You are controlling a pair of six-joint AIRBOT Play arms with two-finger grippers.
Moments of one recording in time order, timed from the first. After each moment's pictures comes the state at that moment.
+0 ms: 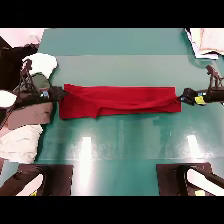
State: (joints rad) left arm -0.04 -0.96 0.82 0.90 -0.73 -1.40; right arm -0.30 -1.17 0.97 -1.02 1.14 1.37
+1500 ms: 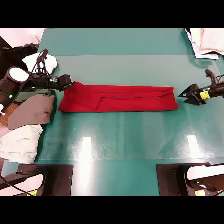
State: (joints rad) left arm -0.04 -1.29 1.10 0.87 -0.88 -1.36; right arm -0.50 -1.65 1.29 -0.91 1.42 1.25
